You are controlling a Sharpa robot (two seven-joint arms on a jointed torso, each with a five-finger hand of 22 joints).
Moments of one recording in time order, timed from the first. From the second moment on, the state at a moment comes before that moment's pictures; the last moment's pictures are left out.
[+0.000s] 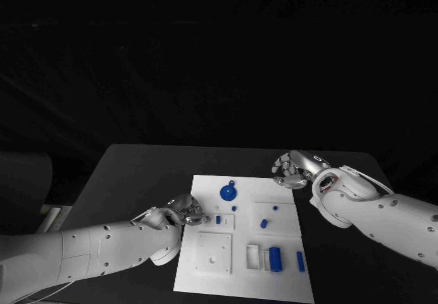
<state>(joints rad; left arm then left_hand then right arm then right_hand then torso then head) 1.07 -0.70 -0.24 1.38 -1.12 -0.62 -0.39 0.95 -0.19 0.69 -0.21 0.13 1.17 0.01 0.41 0.64 1.43 -0.11 0.88 0.72 1.10 -0.18 1.50 0.57 0.09 0.80 -0.09 1.45 0.87 1.13 -0.72 0.03 1.35 -1.48 -0.40 -0.20 1.06 -0.29 0.79 -0.15 0.24 1.00 0.11 0.28 0.54 0.95 0.00 1.23 0.81 1.21 -0.11 1.21 0.94 0.22 1.22 -0.05 0.91 1.31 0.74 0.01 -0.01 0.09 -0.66</state>
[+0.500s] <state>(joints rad) 1.07 -0.70 -0.24 1.38 -1.11 -0.61 -0.39 0.94 -0.17 0.67 -0.21 0.18 1.17 0.01 0.47 0.65 1.43 -0.11 0.90 0.73 1.10 -0.18 1.52 0.58 0.09 0.80 -0.09 1.45 0.87 1.13 -0.72 0.03 1.35 -1.48 -0.40 -0.20 1.05 -0.28 0.78 -0.14 0.26 1.00 0.10 0.28 0.54 0.95 0.00 1.24 0.81 1.21 -0.11 1.21 0.94 0.22 1.22 -0.05 0.91 1.31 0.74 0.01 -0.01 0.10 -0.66</state>
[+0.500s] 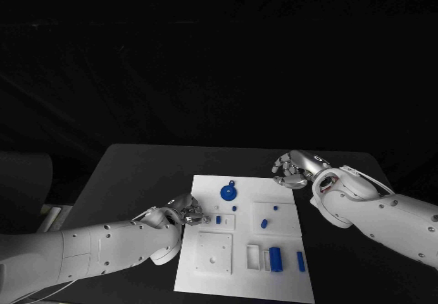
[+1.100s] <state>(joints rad) 1.07 -0.69 -0.24 1.38 -1.09 -0.58 -0.39 0.90 -0.12 0.65 -0.24 0.22 1.19 0.01 0.49 0.82 1.43 -0.11 0.91 0.73 1.10 -0.18 1.53 0.58 0.09 0.79 -0.09 1.46 0.87 1.13 -0.72 0.03 1.35 -1.47 -0.40 -0.20 1.05 -0.28 0.78 -0.14 0.28 1.00 0.10 0.28 0.54 0.95 0.00 1.24 0.81 1.21 -0.11 1.21 0.94 0.22 1.22 -0.05 0.91 1.31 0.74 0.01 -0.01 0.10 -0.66</state>
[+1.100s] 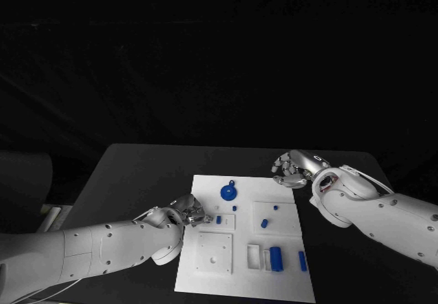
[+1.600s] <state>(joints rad) 1.07 -0.69 -0.24 1.38 -1.10 -0.57 -0.39 0.89 -0.12 0.65 -0.24 0.22 1.21 0.00 0.49 0.82 1.42 -0.11 0.91 0.73 1.10 -0.19 1.53 0.58 0.09 0.79 -0.09 1.46 0.88 1.13 -0.72 0.03 1.35 -1.47 -0.40 -0.20 1.05 -0.28 0.78 -0.14 0.28 1.00 0.11 0.28 0.54 0.95 0.00 1.24 0.81 1.21 -0.11 1.21 0.94 0.22 1.22 -0.05 0.91 1.31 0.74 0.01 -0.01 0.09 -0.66</state>
